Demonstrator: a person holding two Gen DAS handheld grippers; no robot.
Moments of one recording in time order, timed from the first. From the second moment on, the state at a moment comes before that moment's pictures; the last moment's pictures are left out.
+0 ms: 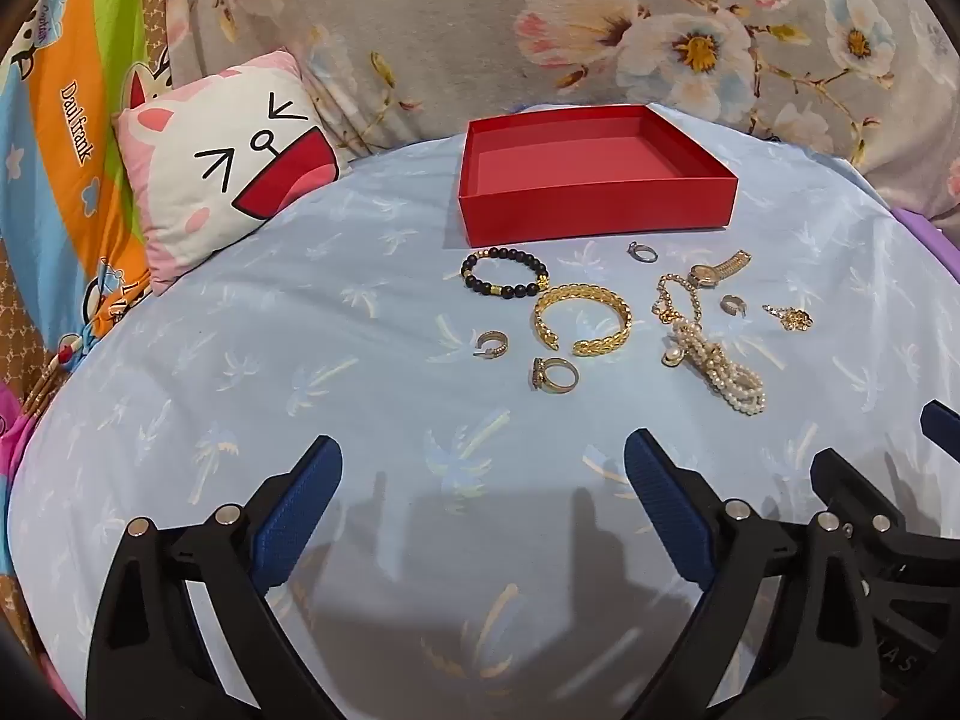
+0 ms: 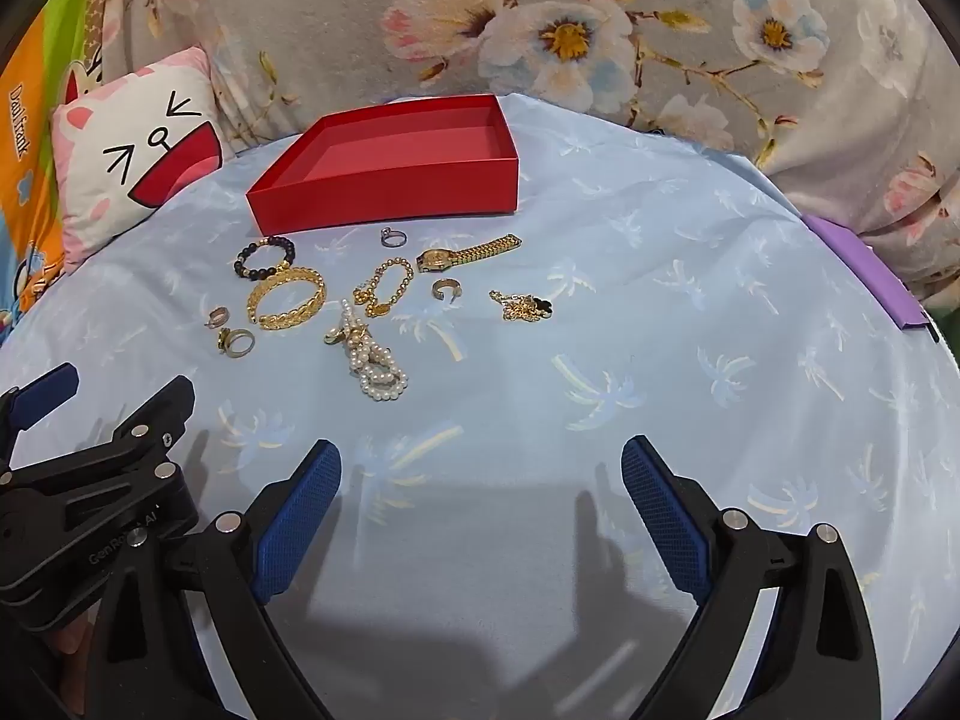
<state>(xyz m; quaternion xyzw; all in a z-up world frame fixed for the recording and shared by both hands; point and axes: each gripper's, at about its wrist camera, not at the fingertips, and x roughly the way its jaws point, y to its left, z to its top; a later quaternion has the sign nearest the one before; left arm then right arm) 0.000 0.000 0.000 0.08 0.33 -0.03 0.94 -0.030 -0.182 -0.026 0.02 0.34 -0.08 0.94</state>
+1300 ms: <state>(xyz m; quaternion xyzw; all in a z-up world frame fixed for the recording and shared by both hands) -0.001 0.003 0.004 0.08 0.33 -0.03 0.94 -0.030 -0.181 -0.027 0.02 0.34 -0.08 0.94</state>
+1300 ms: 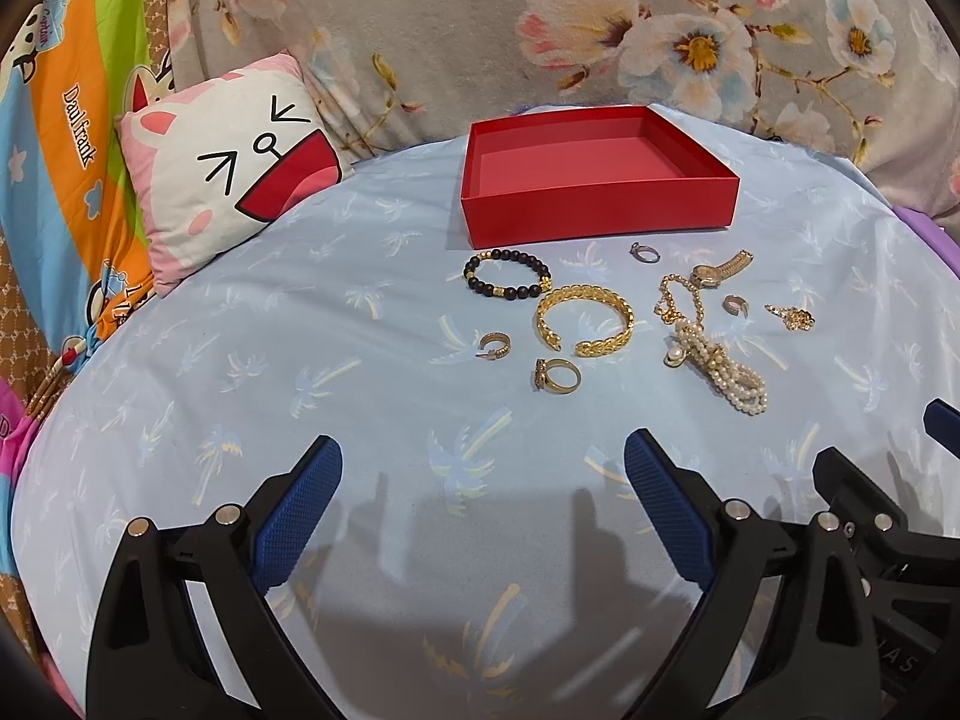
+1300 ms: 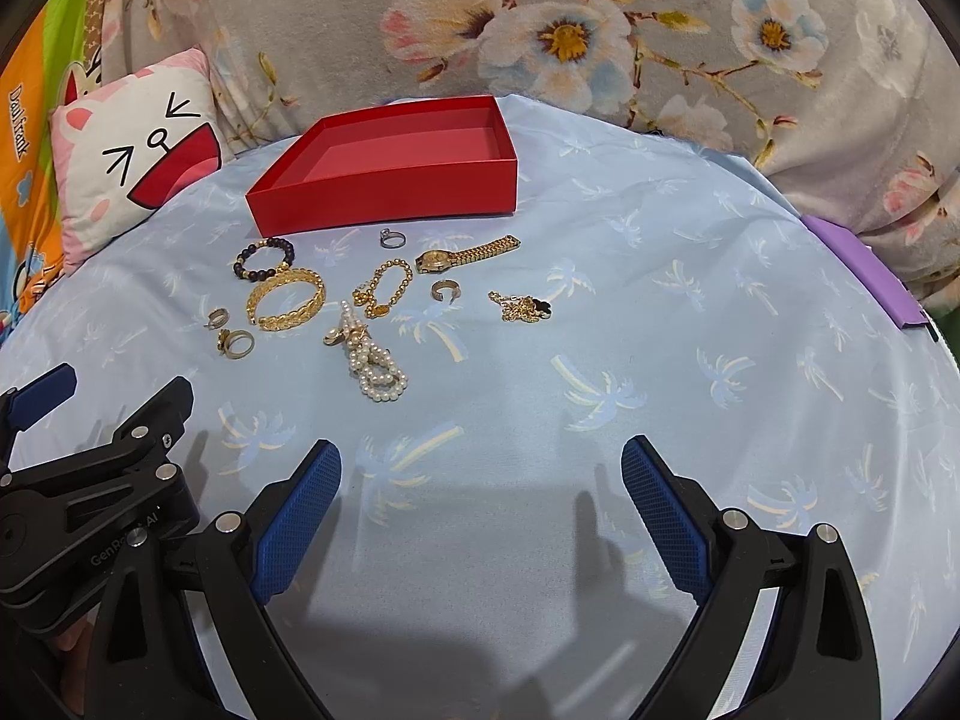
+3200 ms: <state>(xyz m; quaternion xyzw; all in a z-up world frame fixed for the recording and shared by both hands) 0.000 0.004 0.003 0.09 0.33 -0.03 0.94 -0.029 -0.181 -0.027 0.02 0.34 -0.08 0.94</state>
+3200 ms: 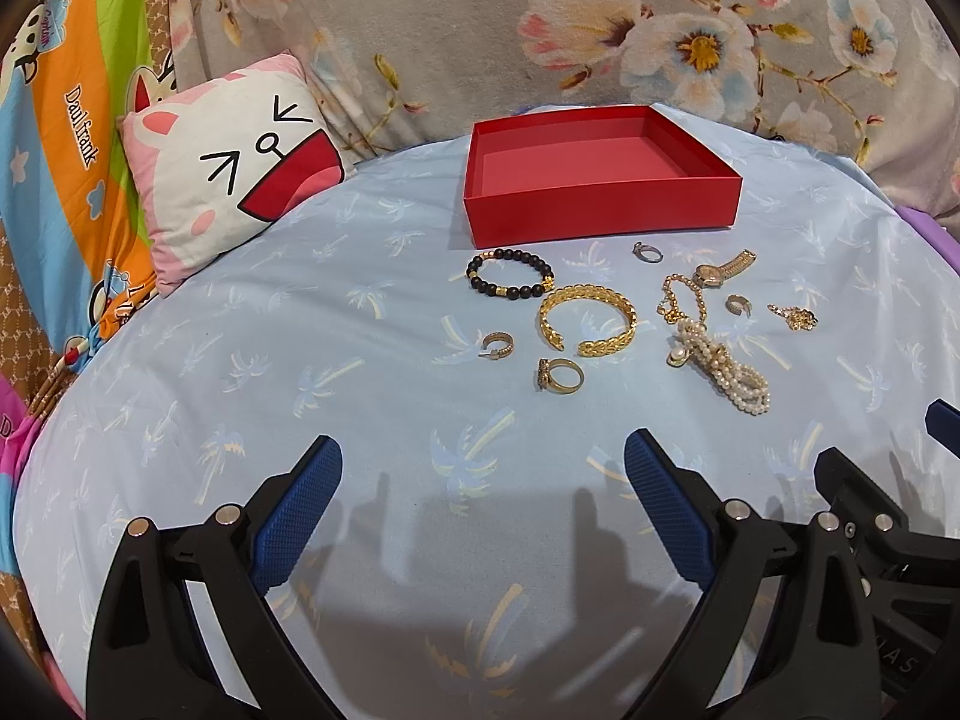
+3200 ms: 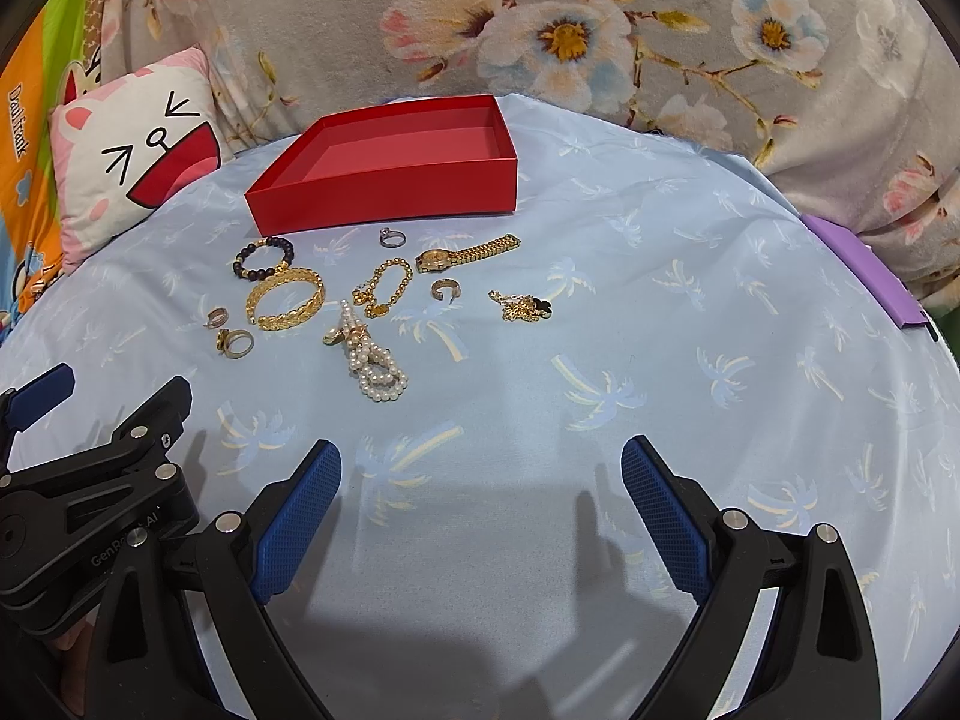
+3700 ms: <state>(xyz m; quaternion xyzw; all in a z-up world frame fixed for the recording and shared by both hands) 0.008 0.032 0.001 0.05 0.34 -0.05 0.94 -0.022 -0.186 -0.032 0.04 0.36 -0.04 0.93</state>
